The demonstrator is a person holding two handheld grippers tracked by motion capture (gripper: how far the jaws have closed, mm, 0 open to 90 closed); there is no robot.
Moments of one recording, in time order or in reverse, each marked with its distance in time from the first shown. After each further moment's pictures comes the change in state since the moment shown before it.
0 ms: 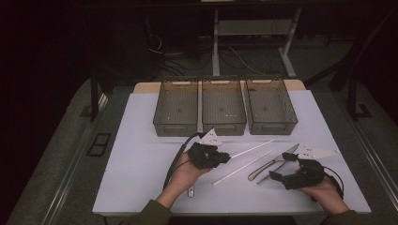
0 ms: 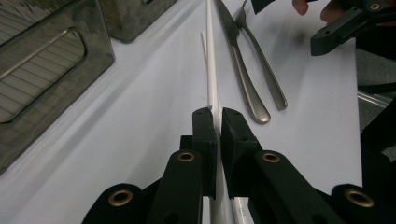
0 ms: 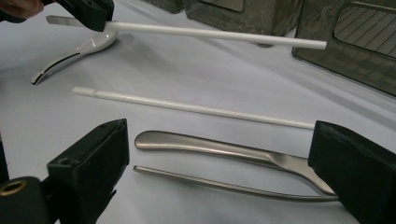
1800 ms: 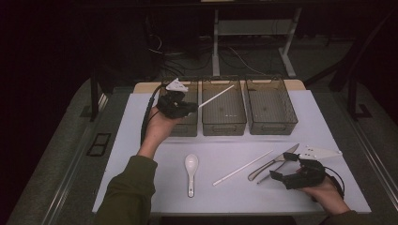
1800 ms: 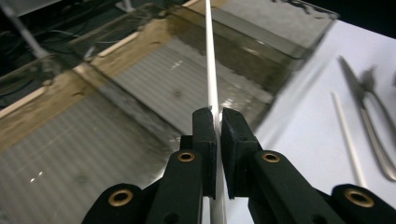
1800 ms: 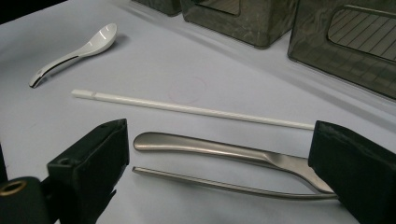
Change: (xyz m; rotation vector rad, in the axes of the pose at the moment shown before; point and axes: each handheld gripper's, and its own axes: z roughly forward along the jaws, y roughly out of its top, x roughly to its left) left arm 0.116 0.051 -0.083 -0.040 0.298 -0.096; right arm 0.000 0.000 -0.002 -0.011 -0.014 0.005
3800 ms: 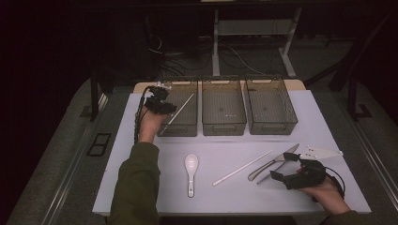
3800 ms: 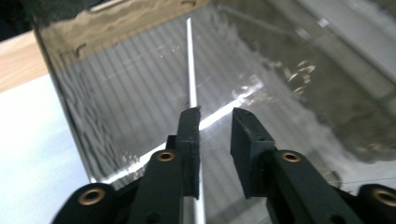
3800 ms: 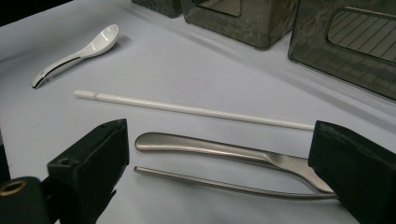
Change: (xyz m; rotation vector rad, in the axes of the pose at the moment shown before) left arm 0.072 -0.044 0.033 0.168 0.213 -0.196; right arm 0.000 0.000 -0.002 -0.001 0.006 0.000
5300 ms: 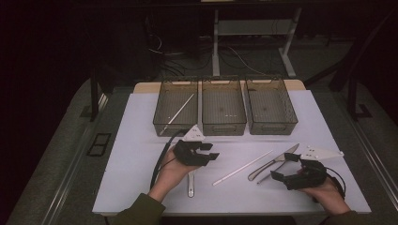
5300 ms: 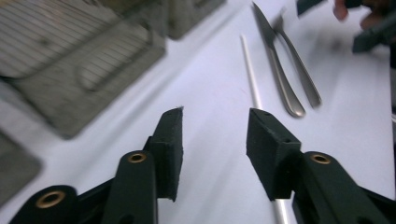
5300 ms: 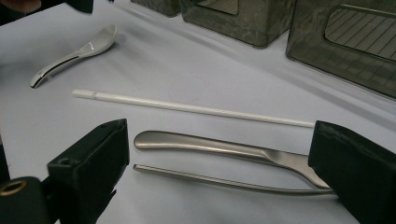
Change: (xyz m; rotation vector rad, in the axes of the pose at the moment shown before) left arm -0.169 -0.078 -0.030 -0.139 -0.424 0.270; right arm 0.000 -0.001 -0.002 0.003 -0.007 0.011
